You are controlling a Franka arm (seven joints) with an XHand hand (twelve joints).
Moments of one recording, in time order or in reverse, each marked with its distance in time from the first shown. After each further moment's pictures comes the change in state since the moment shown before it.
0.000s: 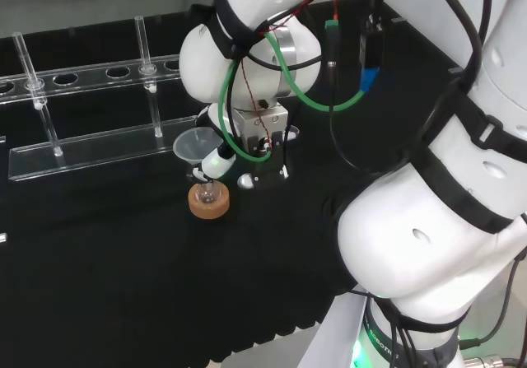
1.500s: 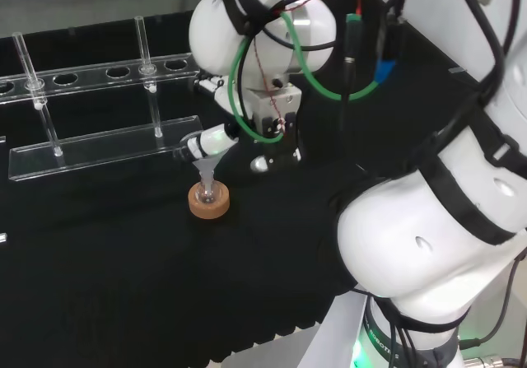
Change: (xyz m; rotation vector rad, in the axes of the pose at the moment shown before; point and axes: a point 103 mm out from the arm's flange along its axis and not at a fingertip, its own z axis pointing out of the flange) arm -0.014 -0.014 -0.050 -0.016 0.029 -0.091
